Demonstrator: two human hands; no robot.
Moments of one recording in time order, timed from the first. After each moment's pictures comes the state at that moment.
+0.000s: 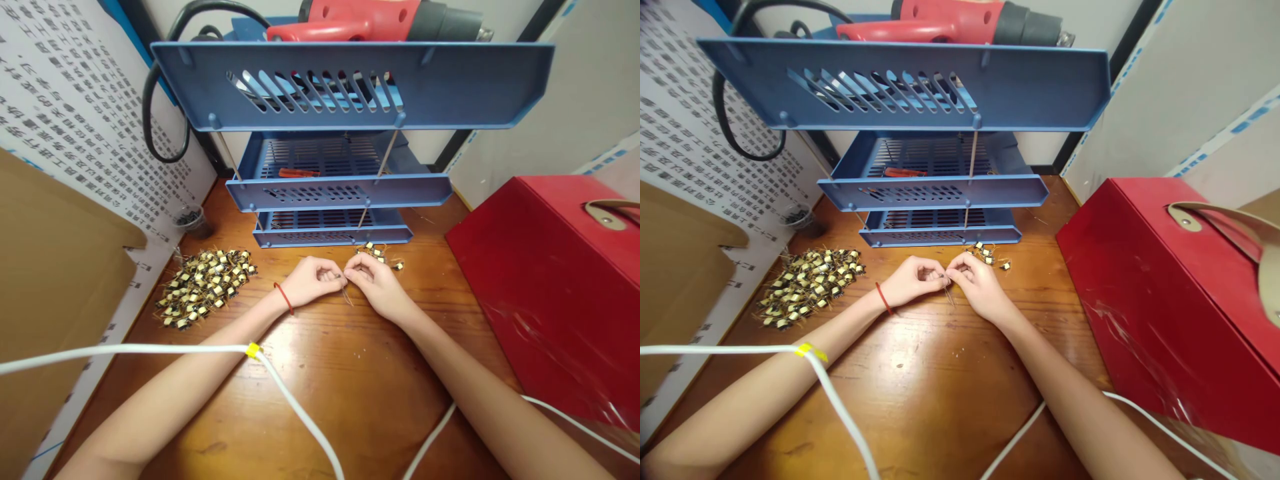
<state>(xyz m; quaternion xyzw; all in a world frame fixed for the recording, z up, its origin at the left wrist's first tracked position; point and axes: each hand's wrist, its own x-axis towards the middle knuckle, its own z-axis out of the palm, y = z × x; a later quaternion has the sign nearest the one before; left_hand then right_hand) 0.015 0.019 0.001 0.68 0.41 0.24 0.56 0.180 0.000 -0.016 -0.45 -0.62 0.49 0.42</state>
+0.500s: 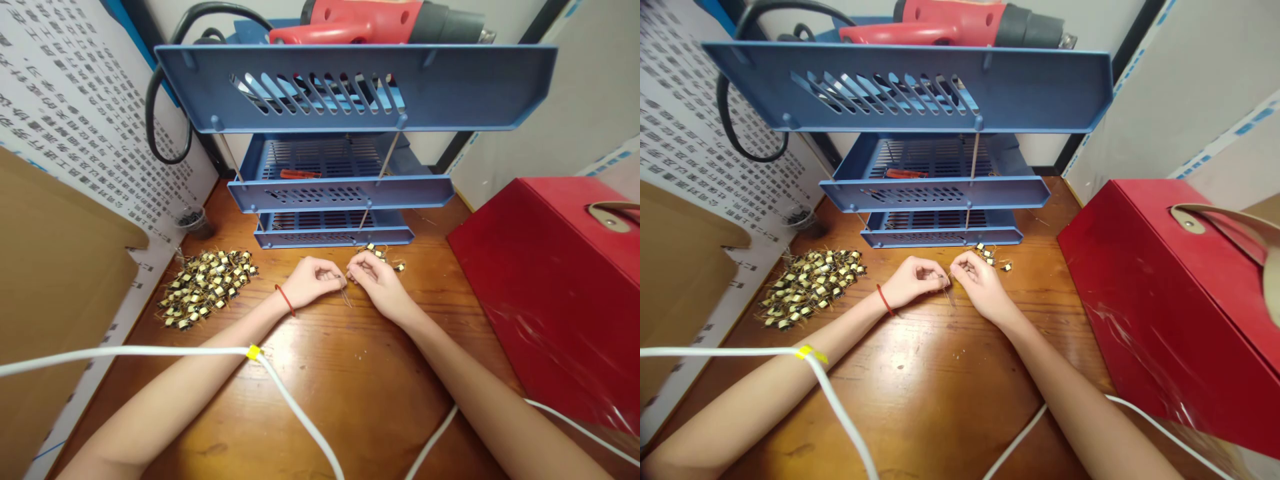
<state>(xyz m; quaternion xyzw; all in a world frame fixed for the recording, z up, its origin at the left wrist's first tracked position) 0.014 0.018 -0.001 0.65 0.42 0.27 0.57 0.180 0.000 -0.015 -0.45 -0.61 0.49 0.43</state>
